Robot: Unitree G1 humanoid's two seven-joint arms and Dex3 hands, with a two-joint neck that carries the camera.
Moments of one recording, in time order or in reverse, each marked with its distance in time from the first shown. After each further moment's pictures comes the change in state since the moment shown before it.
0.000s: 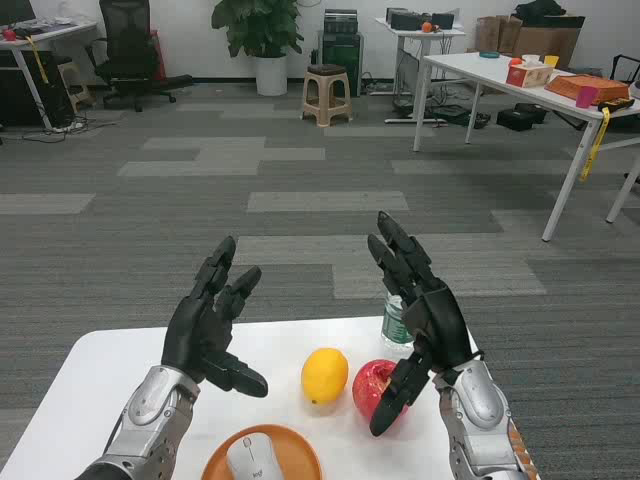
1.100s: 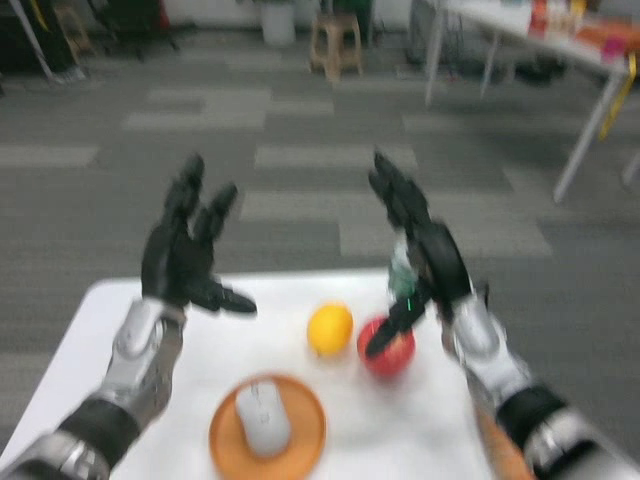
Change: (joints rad) left arm 0.020 0.048 0.100 -0.146 -0.001 -0.017 0.018; right arm -0.184 -0.312 0.451 0.229 0.043 -0.268 -0.419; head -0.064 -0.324
